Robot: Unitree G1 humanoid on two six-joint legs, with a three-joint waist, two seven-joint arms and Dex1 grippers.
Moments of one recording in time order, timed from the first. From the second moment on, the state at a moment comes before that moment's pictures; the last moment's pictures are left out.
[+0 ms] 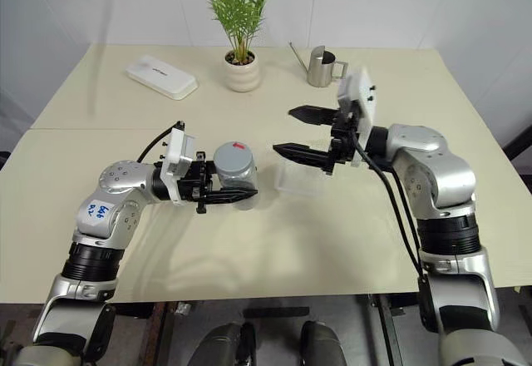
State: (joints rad) left arm -0.62 0.48 -0.03 0.01 -0.45 0.31 -1.17; right arm -0.81 -0.59 -0.02 0.01 0.57 0.56 1.06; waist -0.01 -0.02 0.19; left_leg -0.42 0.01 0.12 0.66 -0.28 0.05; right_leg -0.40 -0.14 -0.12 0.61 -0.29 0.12
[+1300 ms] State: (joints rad) left arm -0.63 0.49 -0.04 0.05 -0.44 0.29 -1.14; right arm -0.87 -0.45 0.15 -0.09 0.55 0.62 1.02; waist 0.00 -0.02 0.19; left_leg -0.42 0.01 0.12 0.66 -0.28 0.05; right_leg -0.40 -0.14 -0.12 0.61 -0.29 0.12
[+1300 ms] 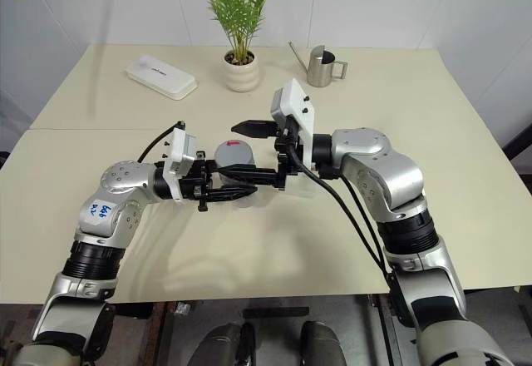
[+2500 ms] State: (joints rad) left arm -0.62 0.52 -0.04 0.04 -0.43 0.29 -1.16; right arm -0.89 -0.44 0.12 -0.05 0.57 0.61 1.10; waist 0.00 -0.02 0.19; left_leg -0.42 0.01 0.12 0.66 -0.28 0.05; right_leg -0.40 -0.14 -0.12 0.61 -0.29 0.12
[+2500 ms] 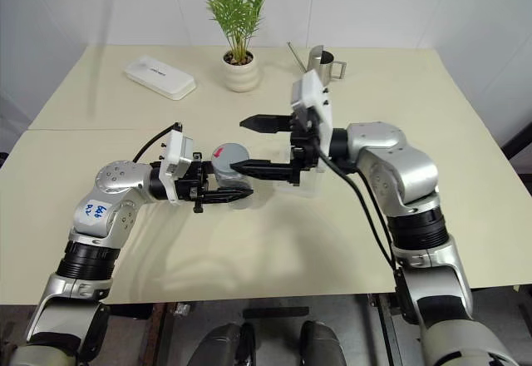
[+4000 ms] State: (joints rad) left arm -0.58 0.51 0.00 0.07 -0.43 0.28 -1.11; right arm -0.46 -0.58 -0.22 0.35 0.36 0.19 0.82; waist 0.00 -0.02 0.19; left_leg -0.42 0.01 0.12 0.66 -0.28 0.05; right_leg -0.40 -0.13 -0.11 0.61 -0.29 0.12
